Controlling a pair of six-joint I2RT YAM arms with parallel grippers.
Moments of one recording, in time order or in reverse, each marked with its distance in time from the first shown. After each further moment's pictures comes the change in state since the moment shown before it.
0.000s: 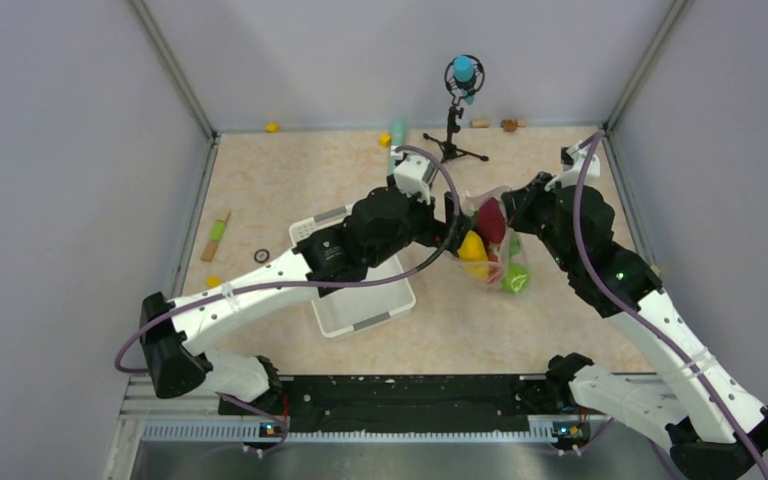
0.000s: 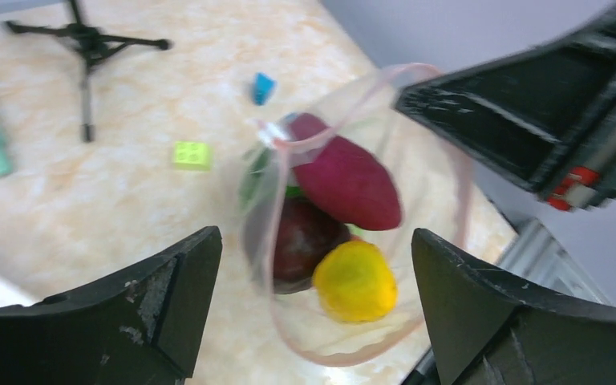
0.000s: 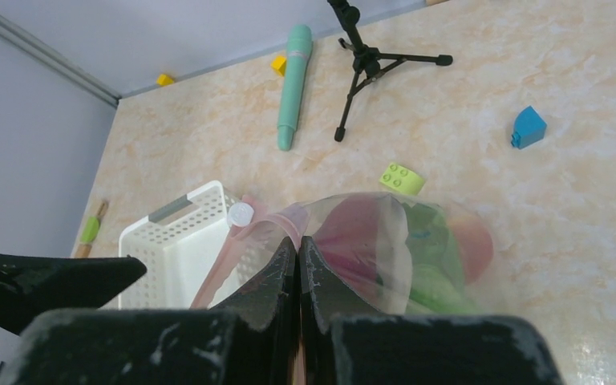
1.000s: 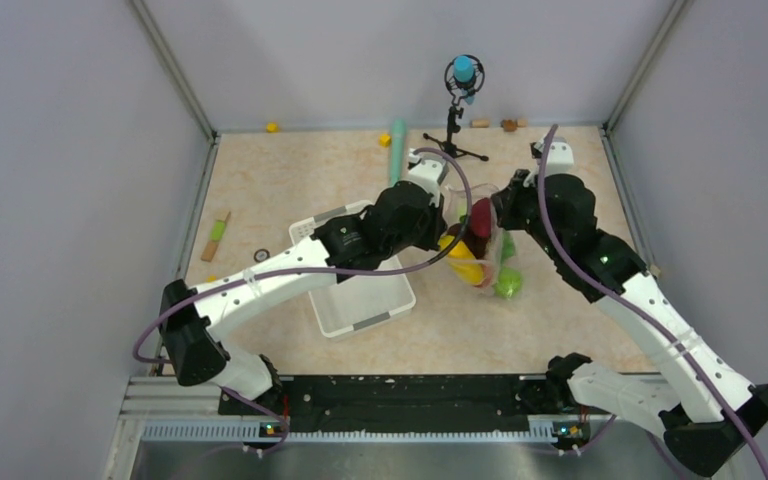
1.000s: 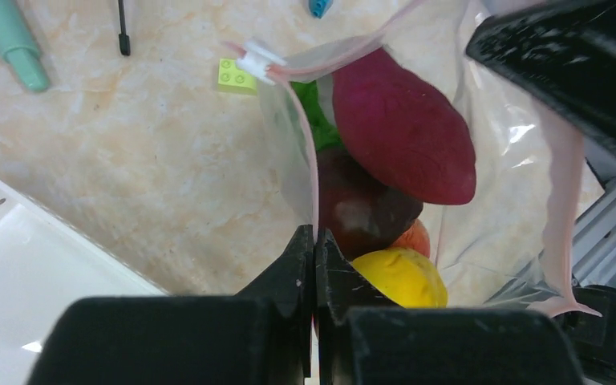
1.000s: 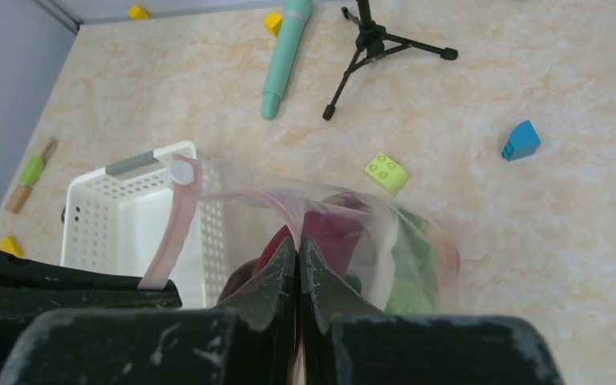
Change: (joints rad) left arm 0.029 0.107 0.100 -0.278 -0.059 -0.009; right arm 0.000 0.077 0.022 -0.005 -0.060 -0.147
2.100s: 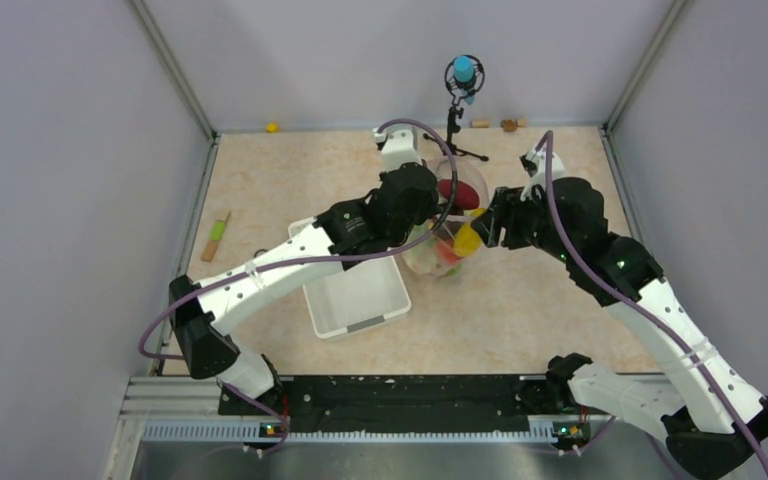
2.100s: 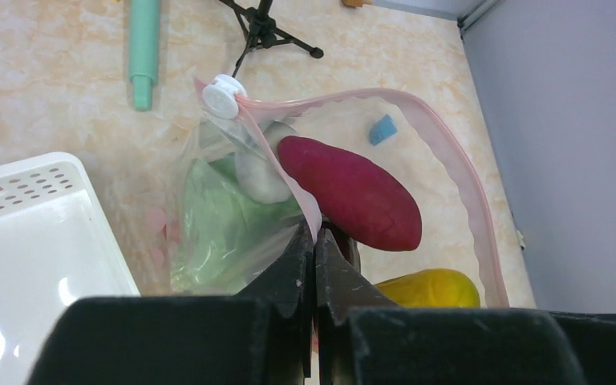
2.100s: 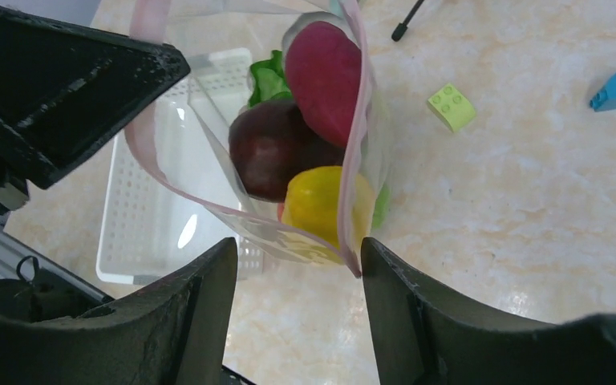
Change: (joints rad) left arm 0.000 0.062 0.186 -0.074 -0.359 -0.270; right arm 0.000 -0.008 0.088 -0.214 -0.261 -0.030
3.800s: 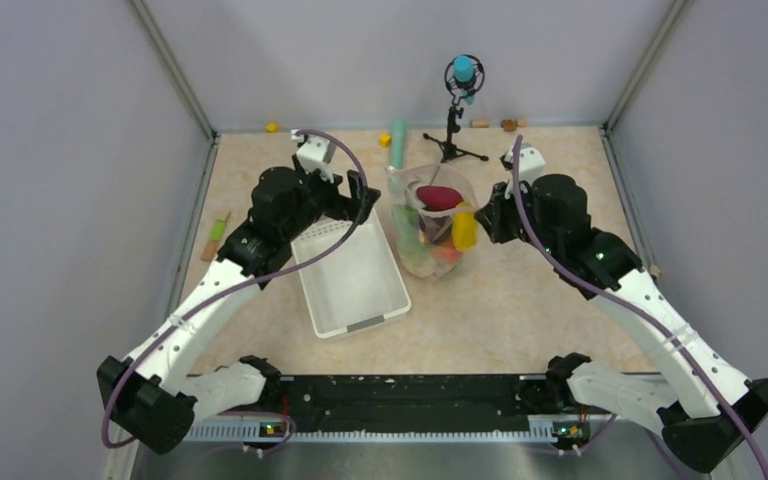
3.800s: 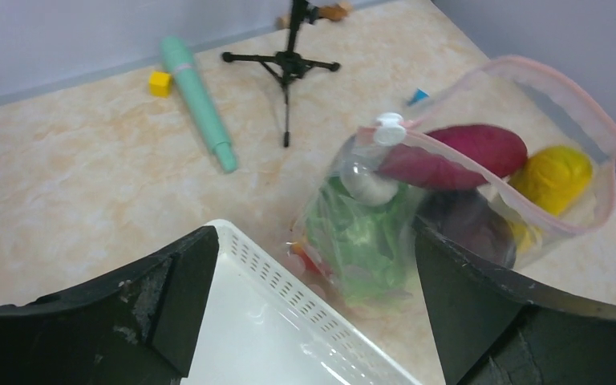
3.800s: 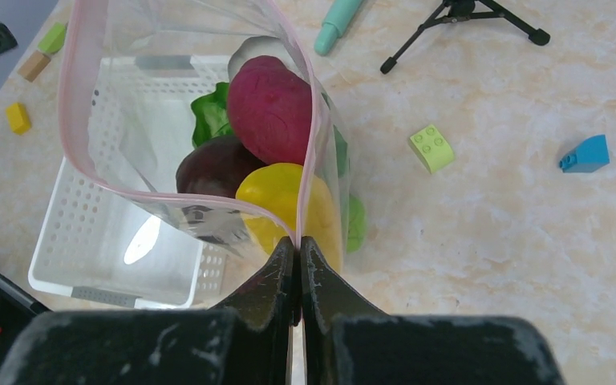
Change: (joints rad) left arm 0.483 -0.461 -0.510 0.302 0.635 0.488; right arm 0.000 0.039 -0.077 0.139 0.003 -0.163
